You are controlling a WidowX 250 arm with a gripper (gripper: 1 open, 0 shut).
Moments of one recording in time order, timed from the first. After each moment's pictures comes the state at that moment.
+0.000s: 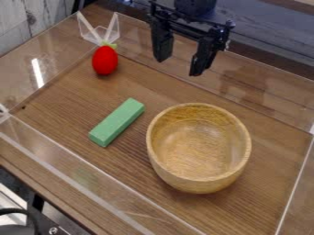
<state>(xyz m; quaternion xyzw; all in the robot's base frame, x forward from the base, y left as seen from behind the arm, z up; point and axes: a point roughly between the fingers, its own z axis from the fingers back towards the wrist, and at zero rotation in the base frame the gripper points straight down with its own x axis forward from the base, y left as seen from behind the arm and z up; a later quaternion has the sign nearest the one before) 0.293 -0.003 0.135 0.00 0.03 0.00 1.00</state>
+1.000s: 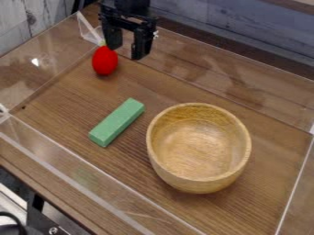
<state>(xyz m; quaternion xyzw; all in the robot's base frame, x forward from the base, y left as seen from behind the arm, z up) 0.326 0.130 0.089 -0.01 0.02 0.00 1.00</state>
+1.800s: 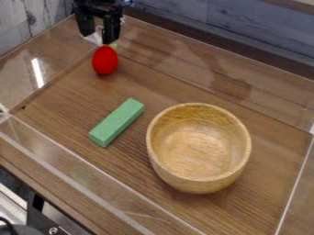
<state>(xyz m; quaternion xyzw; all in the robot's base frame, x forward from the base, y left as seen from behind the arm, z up) 0.341 0.199 0.077 -0.01 0.04 0.02 1.00</state>
